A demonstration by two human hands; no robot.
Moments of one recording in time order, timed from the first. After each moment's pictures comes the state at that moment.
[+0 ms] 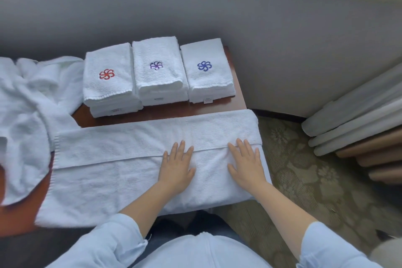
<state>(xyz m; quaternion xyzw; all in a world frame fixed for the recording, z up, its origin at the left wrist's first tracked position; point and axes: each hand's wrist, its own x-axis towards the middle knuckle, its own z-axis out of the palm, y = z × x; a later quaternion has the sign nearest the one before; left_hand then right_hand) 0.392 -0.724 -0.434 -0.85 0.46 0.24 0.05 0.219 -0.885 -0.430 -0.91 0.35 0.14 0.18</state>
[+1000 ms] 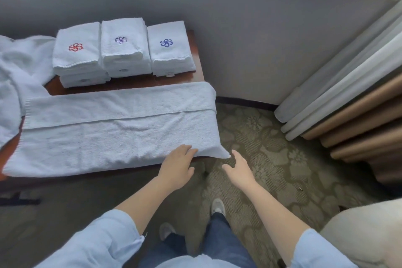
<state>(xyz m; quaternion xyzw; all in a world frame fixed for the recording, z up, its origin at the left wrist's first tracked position) 0.205 -0.727 -0.414 -0.81 0.53 0.22 -0.07 0.031 -0.861 -0.427 -0.70 0.52 0.06 0.49</state>
